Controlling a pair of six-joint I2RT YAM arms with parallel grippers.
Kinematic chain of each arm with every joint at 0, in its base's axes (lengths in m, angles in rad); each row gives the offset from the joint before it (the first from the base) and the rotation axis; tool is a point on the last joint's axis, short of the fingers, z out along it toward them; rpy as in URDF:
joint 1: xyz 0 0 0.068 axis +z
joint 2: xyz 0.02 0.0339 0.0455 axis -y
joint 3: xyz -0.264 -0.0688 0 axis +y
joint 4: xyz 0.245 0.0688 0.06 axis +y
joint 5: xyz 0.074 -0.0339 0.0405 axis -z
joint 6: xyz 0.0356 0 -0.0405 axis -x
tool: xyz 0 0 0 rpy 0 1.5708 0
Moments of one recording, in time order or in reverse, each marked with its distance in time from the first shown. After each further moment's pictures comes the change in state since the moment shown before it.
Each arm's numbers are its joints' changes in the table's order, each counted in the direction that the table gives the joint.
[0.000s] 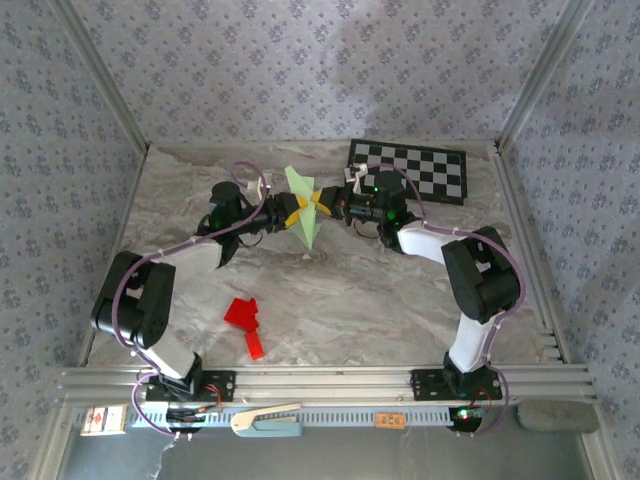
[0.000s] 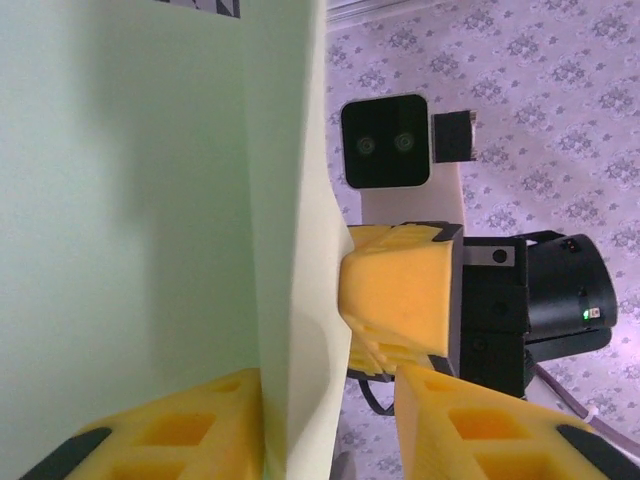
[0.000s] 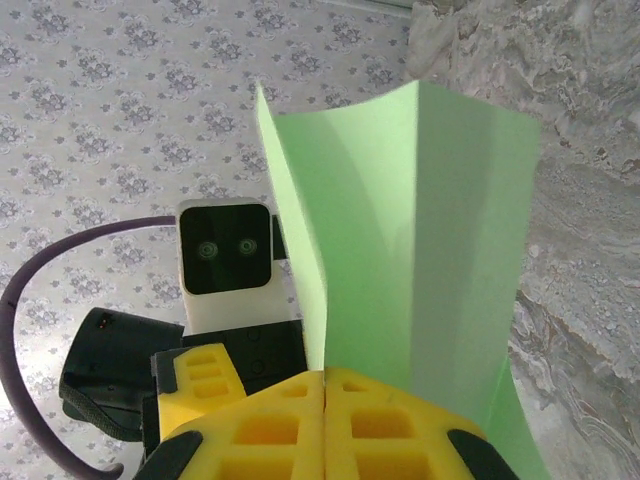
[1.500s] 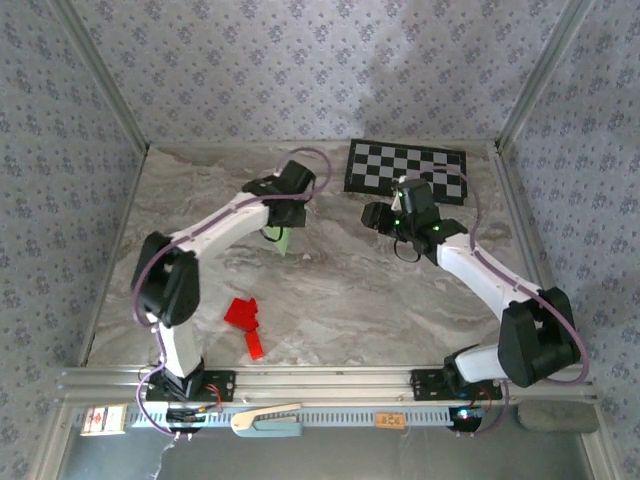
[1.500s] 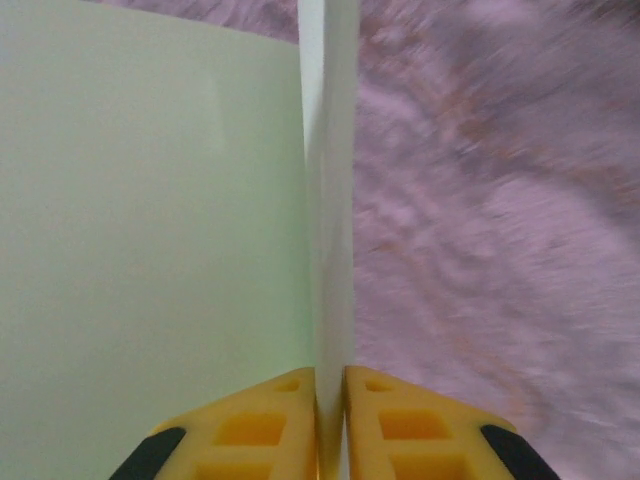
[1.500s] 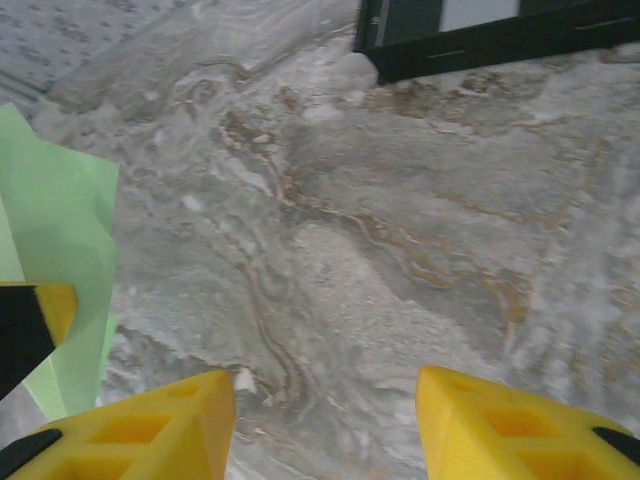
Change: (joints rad) left arm -0.293 -0.267 -0.726 1.428 -1.166 -0.746; right arm -0.054 0.441 0.068 0.945 0.643 0.685
